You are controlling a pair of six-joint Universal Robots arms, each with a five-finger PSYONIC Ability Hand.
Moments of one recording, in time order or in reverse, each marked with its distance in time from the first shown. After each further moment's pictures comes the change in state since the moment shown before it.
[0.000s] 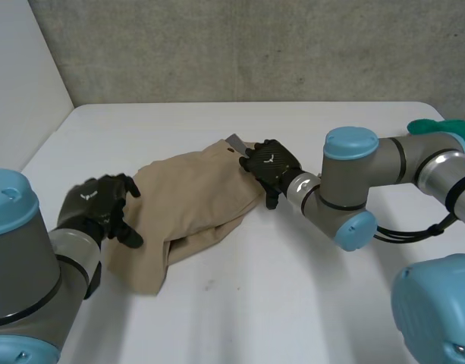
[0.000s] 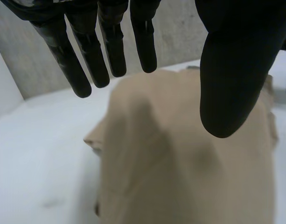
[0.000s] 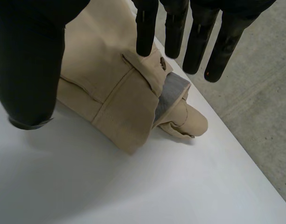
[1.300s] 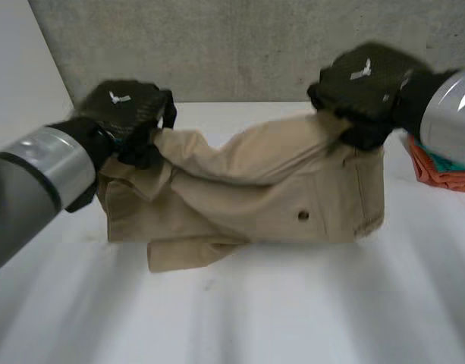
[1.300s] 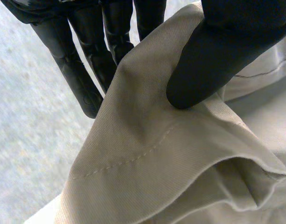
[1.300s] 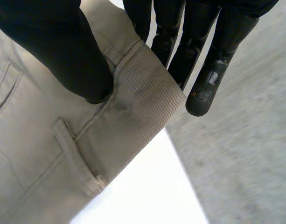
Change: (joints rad) left arm 0.024 0.072 0.410 -0.283 0.410 0.344; right arm -0.126 -0.923 0.402 0.539 -0.026 -0.155; left_hand 0.600 0.694 0.689 0.692 0.658; right_hand 0.674 0.843 0.837 0.847 0.815
